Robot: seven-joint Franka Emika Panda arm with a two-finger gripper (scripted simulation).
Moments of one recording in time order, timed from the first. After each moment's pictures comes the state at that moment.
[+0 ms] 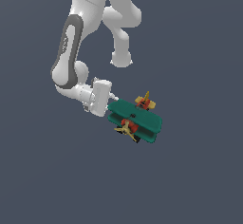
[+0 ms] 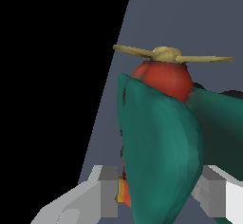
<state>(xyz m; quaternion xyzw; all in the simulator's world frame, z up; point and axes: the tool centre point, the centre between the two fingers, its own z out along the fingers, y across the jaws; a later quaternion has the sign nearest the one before) -0.060 -0.032 0.139 -0.77 0.00 -0.18 0.61</state>
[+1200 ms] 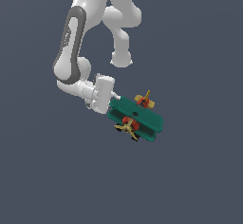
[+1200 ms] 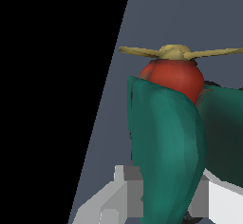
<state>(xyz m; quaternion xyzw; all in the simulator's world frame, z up) -0.063 -0.018 0.158 -0.77 0.01 -0.17 0.61</state>
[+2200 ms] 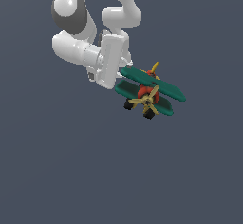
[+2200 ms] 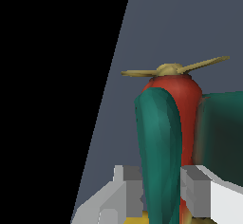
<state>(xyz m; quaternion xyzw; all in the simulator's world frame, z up) -0.081 0.025 0.320 -0.77 0.01 -0.17 0.61</state>
